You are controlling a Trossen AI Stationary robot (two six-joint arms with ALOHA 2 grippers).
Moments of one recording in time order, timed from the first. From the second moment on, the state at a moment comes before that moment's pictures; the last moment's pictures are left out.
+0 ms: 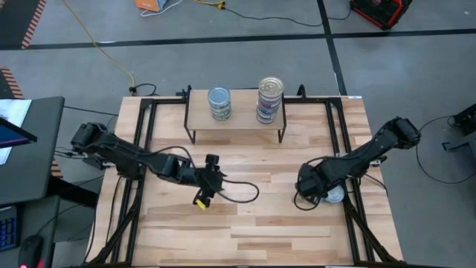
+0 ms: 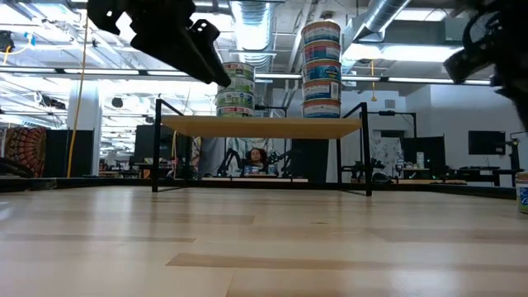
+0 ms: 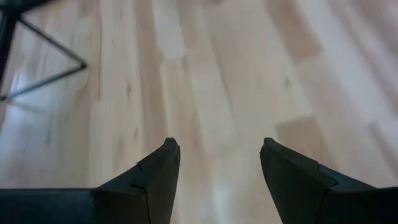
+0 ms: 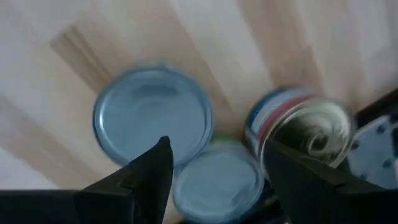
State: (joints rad) left arm -0.31 1.45 1.02 -0.31 -0.30 0.11; right arm 0.45 1.36 0.92 -1.28 0.05 1.00
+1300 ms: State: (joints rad) left arm -0.56 1.46 0.74 0.12 -0.66 -0.31; right arm 0.29 1.72 1.09 -0.29 0.17 0.75
